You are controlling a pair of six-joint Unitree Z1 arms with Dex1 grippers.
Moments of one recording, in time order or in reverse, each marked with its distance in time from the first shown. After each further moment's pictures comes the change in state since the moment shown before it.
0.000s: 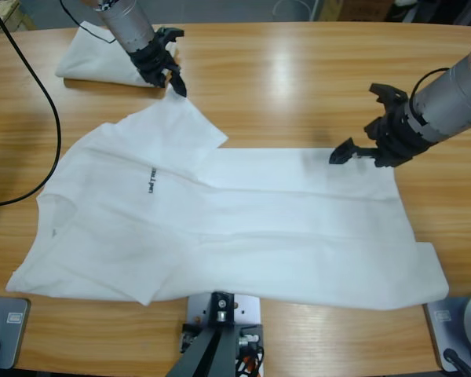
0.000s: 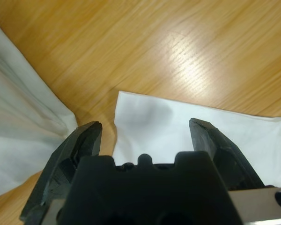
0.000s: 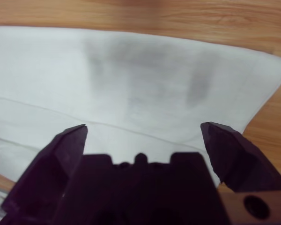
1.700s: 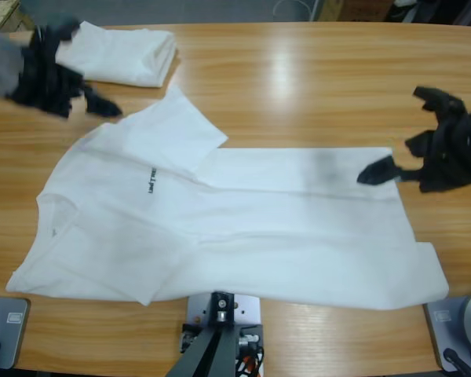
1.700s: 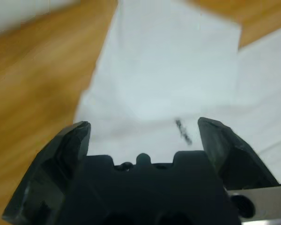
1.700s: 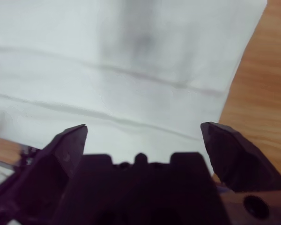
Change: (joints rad) arm 0 -0.124 -0.840 1.054 -0.557 0.211 -0.244; arm 1 0.095 -0.235 0.009 0.171 -0.032 0.102
